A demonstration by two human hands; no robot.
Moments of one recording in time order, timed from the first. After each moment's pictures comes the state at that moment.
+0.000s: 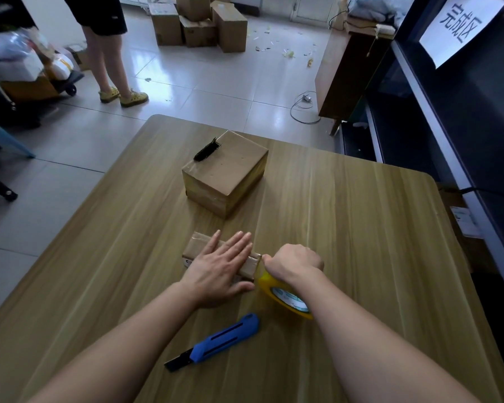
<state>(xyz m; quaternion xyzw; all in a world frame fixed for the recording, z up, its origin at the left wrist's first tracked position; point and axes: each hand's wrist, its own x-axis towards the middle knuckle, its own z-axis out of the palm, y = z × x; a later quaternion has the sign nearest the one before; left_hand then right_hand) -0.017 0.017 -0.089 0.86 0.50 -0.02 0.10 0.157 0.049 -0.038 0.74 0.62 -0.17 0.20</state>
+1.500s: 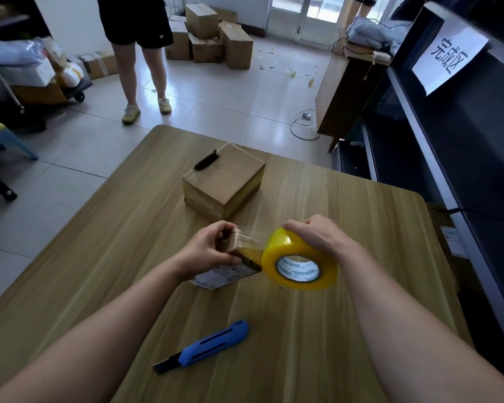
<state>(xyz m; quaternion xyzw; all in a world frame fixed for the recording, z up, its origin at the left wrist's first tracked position) -0.026 0.042 -0.038 0.60 0.54 0.29 0.51 0.218 0.092 0.030 0.71 0.61 -0.35 0.00</state>
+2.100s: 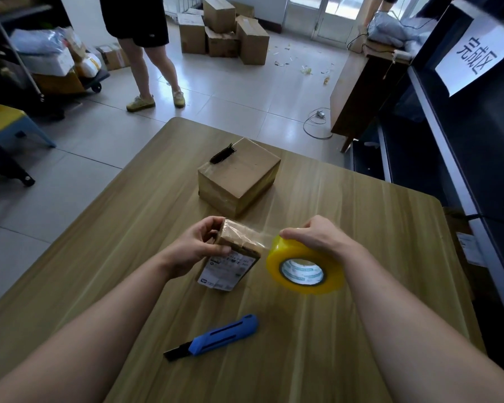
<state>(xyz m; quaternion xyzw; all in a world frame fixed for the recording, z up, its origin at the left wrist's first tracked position) -0.064 0.024 -0.049 0.43 0.46 0.38 0.67 0.196 0.090 0.019 0.68 0.65 -0.34 0.05</state>
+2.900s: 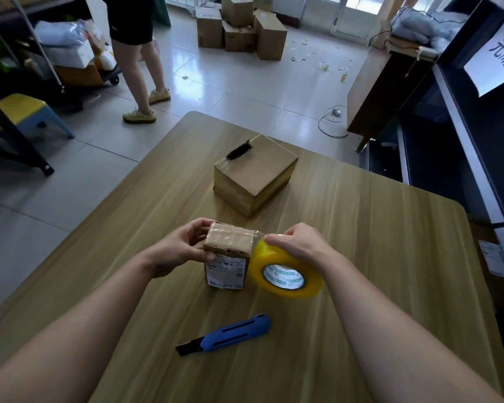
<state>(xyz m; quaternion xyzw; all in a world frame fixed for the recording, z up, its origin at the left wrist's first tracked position) -0.115 0.007 -0.059 0.43 0.50 0.33 0.68 0.145 0.076 -0.011 0.66 0.67 -0.34 0.05</state>
